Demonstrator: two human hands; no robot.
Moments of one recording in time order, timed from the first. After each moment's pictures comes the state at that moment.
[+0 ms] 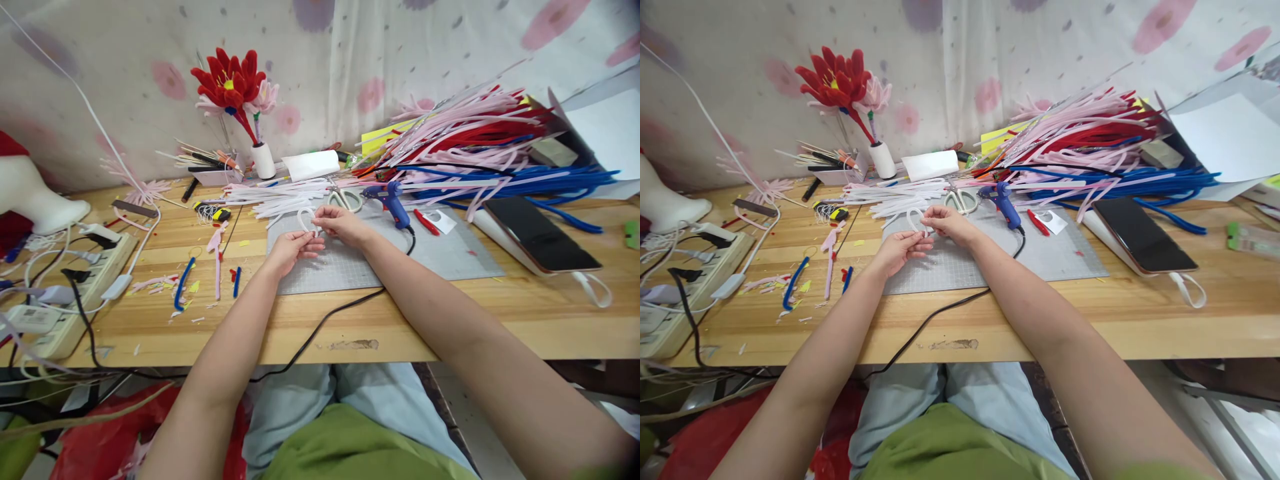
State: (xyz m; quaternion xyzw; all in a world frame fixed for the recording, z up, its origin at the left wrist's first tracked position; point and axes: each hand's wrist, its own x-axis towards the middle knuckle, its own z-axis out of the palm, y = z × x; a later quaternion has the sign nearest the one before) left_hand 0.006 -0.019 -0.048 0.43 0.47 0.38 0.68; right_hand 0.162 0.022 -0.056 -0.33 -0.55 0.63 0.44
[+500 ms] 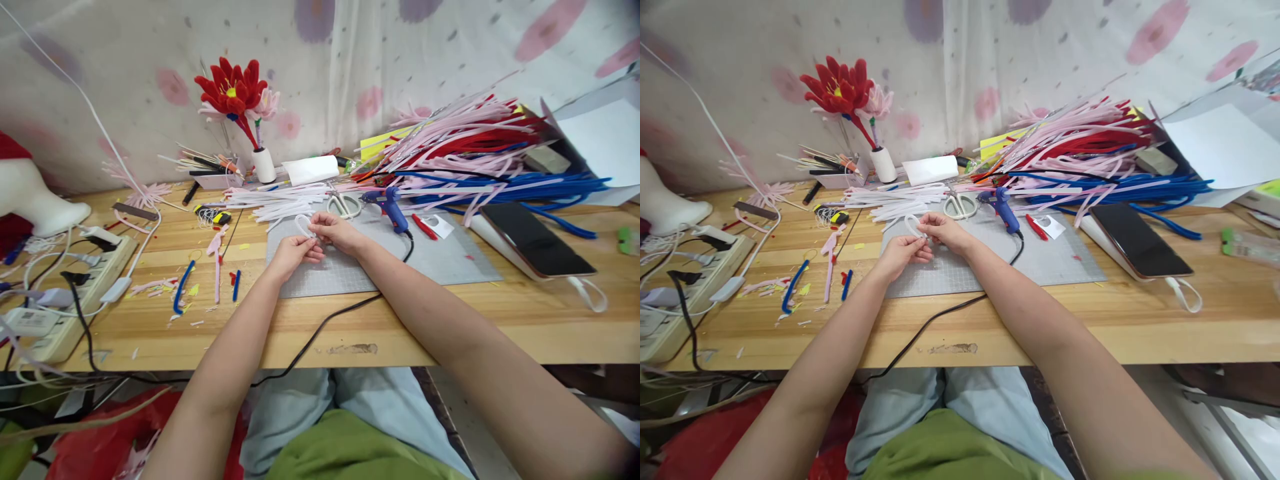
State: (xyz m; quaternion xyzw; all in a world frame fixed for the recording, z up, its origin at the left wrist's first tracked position) left_hand 0.016 -0.024 -0.041 0.45 0.51 0.36 0.63; right_hand 0.153 0.019 -0.060 -0.32 -0.54 0.65 0.43
